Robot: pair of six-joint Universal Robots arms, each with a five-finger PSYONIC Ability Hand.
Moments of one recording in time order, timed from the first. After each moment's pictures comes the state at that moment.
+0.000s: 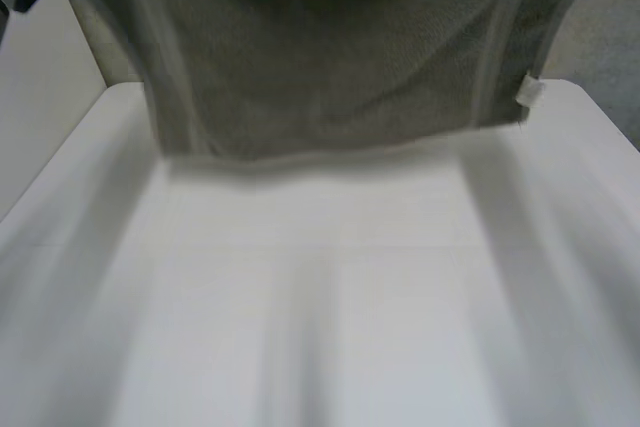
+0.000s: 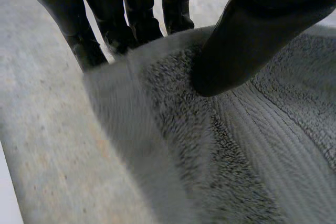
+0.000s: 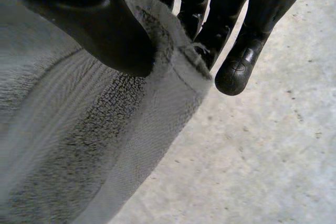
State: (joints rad) left arm 4.57 -1.93 -0.96 3.46 -1.32 3.16; right arm 1.81 -1.26 0.85 -0.01 1.44 2.68; left_hand 1.30 1.36 1.35 1.36 1.13; right_hand 1.34 1.34 1.35 1.35 1.18
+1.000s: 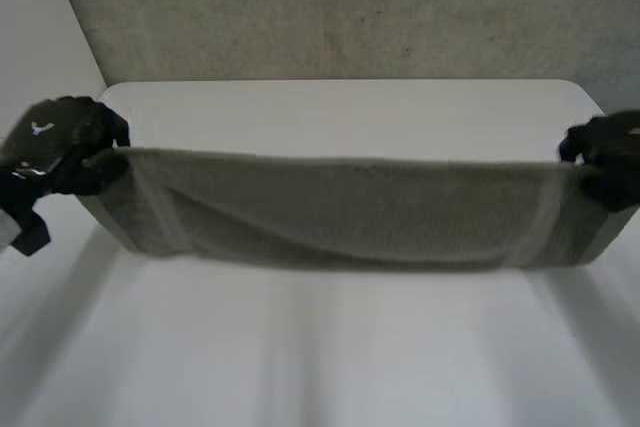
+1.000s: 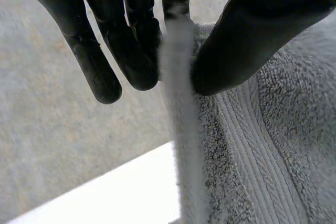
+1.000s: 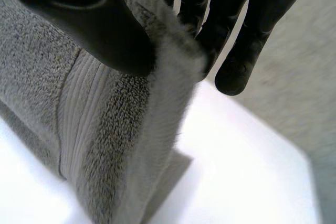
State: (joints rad) left arm 4.90 -1.57 -2.00 3.65 -0.78 3.10; right arm 1.40 -1.55 1.66 0.28 0.95 2.63; left_hand 1.30 1.36 1.35 1.36 1.14; right_hand 1.34 1.35 1.35 1.35 1.18
